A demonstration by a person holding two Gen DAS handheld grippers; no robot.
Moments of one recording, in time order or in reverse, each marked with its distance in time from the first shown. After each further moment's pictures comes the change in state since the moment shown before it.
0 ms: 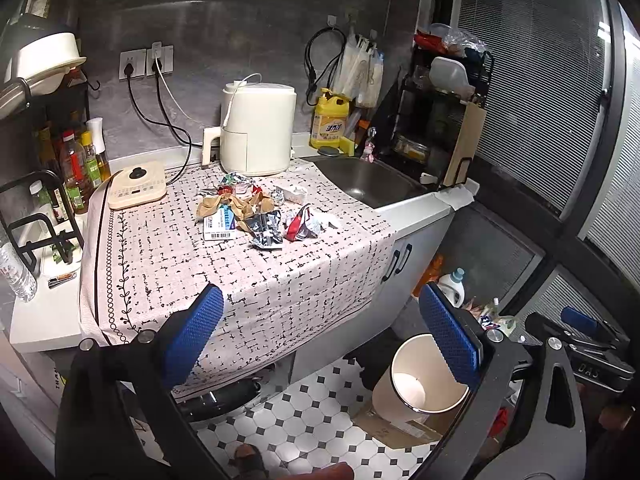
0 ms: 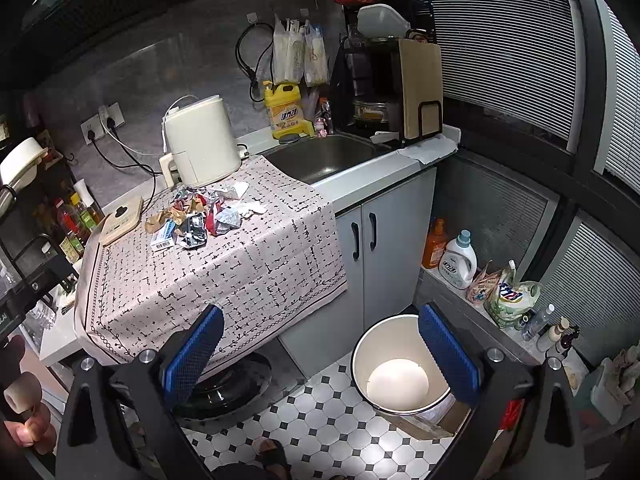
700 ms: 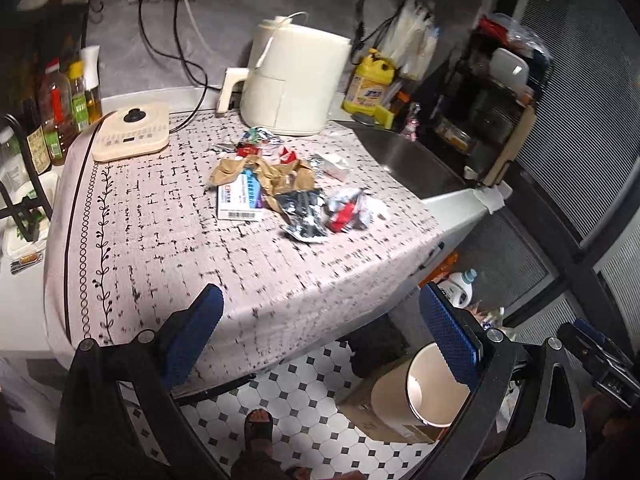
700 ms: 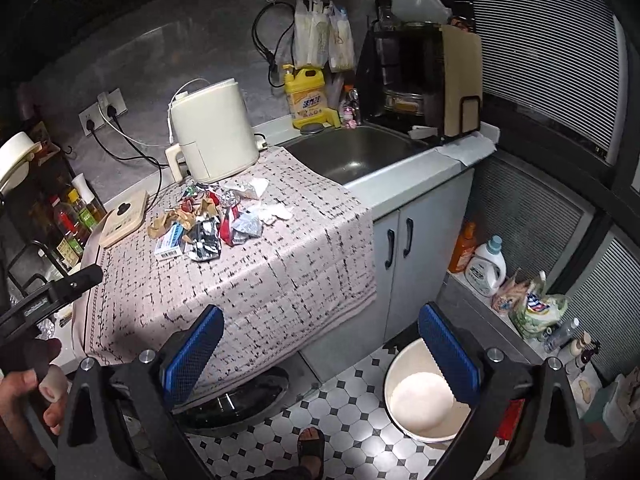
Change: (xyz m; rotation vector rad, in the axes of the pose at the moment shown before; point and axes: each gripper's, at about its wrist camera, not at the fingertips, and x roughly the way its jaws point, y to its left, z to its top) left arm 0.127 0.103 0.029 -0.163 0.158 -0.022; right arm 0.090 0.057 0.045 -0.037 0.044 0.045
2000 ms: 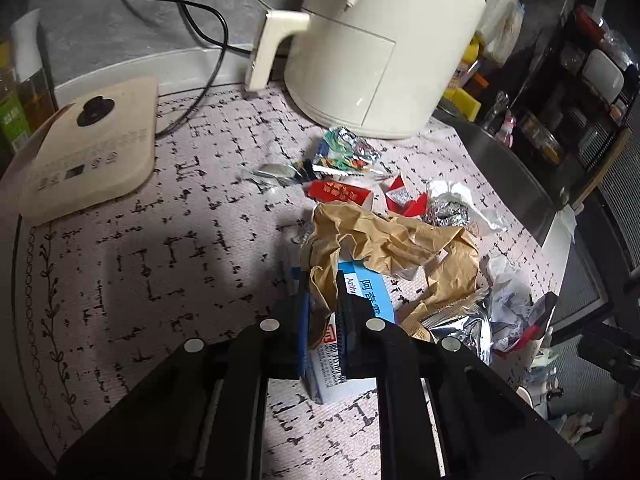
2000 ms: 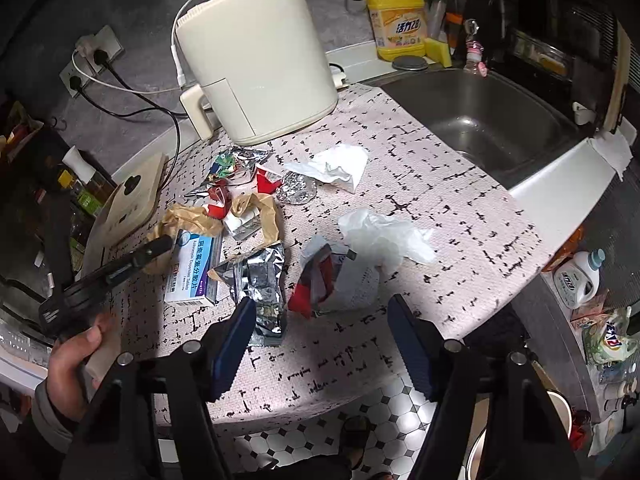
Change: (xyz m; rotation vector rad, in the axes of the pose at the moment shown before) left arm 0.209 0.121 0.122 -0.001 0.135 0.039; right arm 0.245 0.126 0.100 -0.052 0.292 0.188
